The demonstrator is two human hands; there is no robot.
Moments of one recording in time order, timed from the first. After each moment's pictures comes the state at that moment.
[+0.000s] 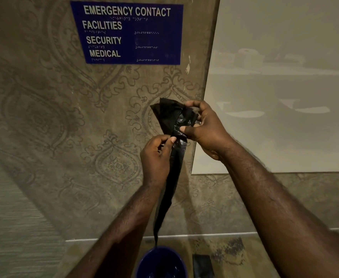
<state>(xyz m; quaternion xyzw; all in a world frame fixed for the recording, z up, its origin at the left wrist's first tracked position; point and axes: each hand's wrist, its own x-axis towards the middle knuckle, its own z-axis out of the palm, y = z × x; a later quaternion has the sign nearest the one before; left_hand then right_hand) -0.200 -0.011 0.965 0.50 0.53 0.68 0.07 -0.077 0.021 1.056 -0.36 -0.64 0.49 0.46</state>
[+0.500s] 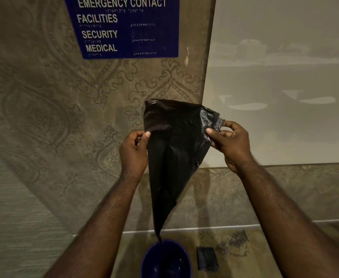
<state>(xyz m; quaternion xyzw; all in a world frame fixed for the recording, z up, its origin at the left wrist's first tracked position) -0.256 -0.008 0.953 0.48 0.60 0.63 0.07 -0.022 0.035 0.993 -0.43 -0.47 0.50 0.59</state>
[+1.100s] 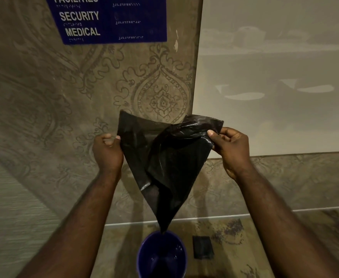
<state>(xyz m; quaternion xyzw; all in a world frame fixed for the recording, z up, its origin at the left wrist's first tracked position) -0.288 0.006 0.913 0.29 0.69 0.65 0.13 0.003 0.026 0.955 -0.42 -0.48 0.49 0.59</state>
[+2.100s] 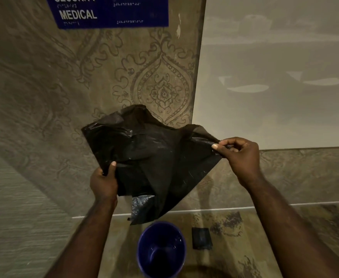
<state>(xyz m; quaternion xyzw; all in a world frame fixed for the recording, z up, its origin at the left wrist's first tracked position) -0.292 -0.046 0.825 0.22 0.75 0.61 0.16 0.033 0.025 0.910 -0.50 -0.57 0.35 0.55</state>
